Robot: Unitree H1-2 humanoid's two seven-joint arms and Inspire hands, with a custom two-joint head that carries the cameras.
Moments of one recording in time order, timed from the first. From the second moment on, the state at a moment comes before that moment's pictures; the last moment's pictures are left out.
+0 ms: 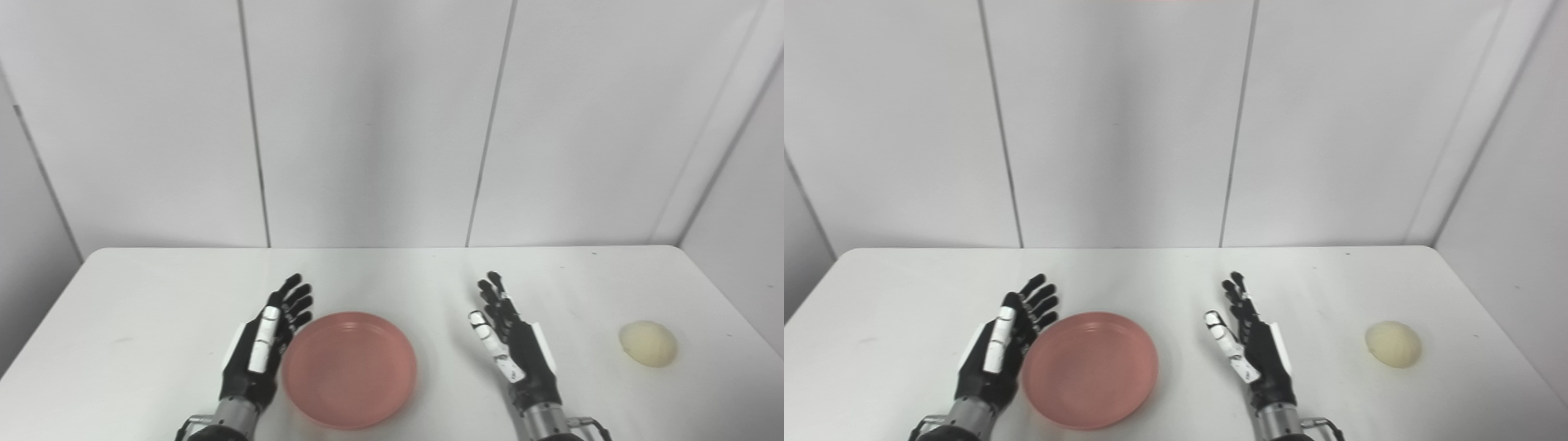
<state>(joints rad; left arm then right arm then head) -0.36 -0.01 0.00 0.34 -0.15 -0.14 -0.17 -0.26 -0.06 -0.04 0.17 -0.01 -0.17 0.02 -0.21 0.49</state>
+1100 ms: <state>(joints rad) -0.32 -0.08 -0.11 0.33 -0.02 -0.20 -0.15 -0.32 -0.55 -0.08 -0.15 -0.25 0.36 0.12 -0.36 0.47</state>
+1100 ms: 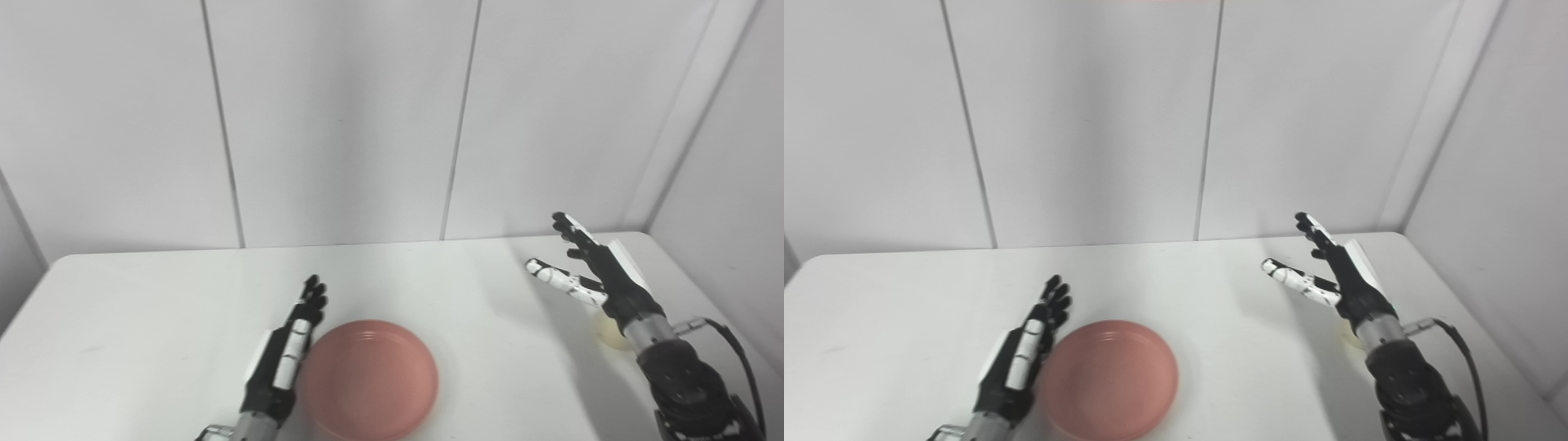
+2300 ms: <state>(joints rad) -0.30 -0.02 -0.08 0.25 -0.15 -0.06 -0.22 -0.39 -0.46 -0.27 -0.09 -1.11 0.48 0.62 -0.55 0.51</state>
